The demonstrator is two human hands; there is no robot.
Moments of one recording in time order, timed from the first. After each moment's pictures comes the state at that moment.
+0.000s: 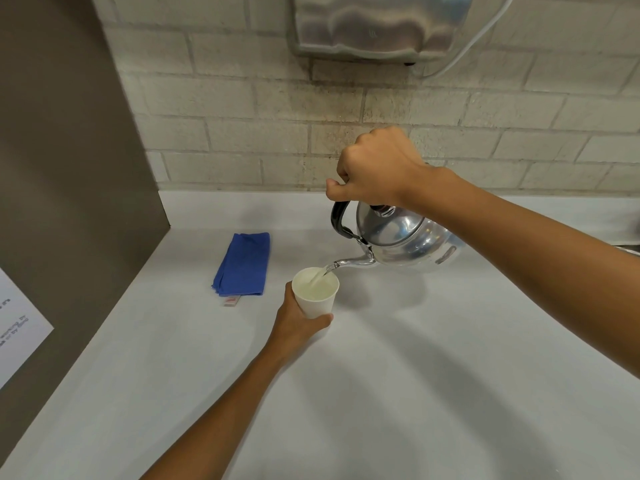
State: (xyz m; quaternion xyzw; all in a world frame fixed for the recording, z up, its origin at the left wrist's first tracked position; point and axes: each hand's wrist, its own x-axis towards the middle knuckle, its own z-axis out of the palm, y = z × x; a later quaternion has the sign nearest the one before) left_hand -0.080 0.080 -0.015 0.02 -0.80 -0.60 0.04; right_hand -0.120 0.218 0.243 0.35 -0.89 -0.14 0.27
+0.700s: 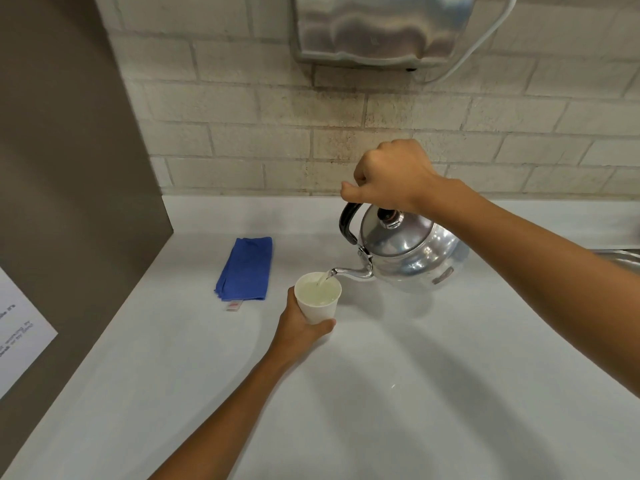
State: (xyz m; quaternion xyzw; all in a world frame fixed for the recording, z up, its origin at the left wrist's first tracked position) left_hand -0.075 0.081 -0.011 0.01 -0.78 -0.62 0.04; right_hand -0.138 0.235 0.232 0.32 -0.91 -0.07 0.26
